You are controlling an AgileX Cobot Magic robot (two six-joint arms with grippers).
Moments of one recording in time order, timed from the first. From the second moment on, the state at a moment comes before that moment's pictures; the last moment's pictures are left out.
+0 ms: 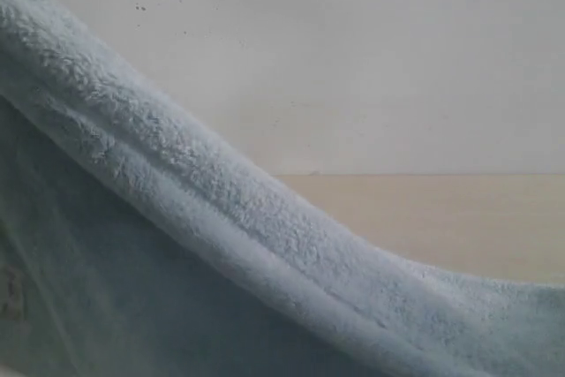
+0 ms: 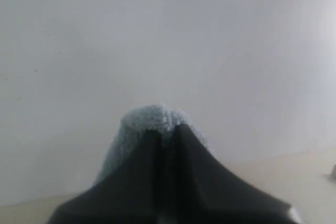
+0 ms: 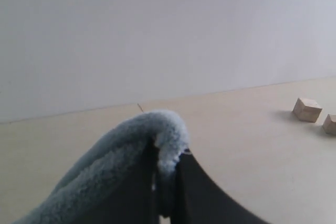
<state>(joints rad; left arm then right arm) -0.13 0.64 -0.77 1.74 -0.44 -2.09 0.05 0.29 -0.81 -0.65 0.89 0.41</state>
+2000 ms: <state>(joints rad) 0.08 1.49 -0.77 1.75 -0.31 -1.95 0.27 1.52 -1.08 -0.79 0.46 0.77</state>
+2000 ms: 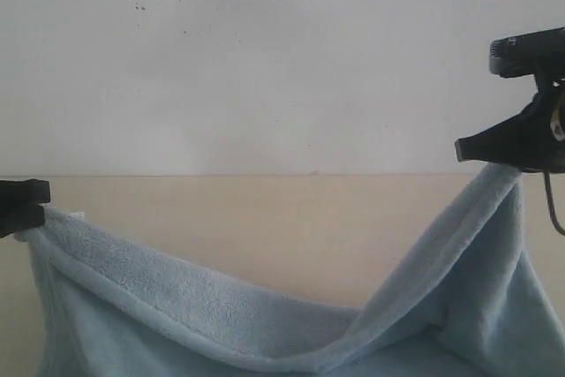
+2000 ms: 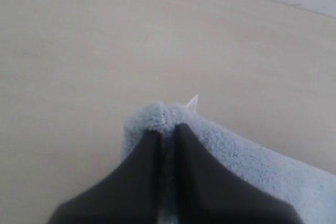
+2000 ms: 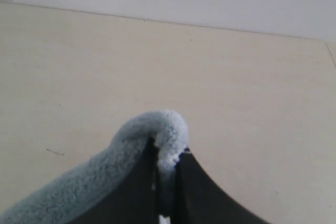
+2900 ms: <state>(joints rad) 0.20 1.06 -0.78 1.75 -0.32 -1.98 0.21 1.26 -1.23 -0.72 0.63 0.57</state>
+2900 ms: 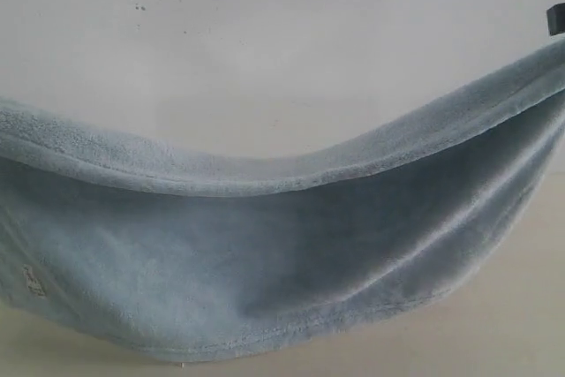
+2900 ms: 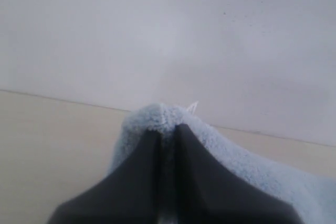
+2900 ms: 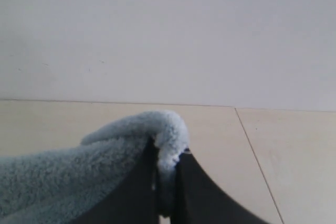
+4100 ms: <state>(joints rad) 0.20 1.69 -1.14 1.75 -0.38 -1.94 0.24 1.82 -1.53 -0.50 0.48 0.36</state>
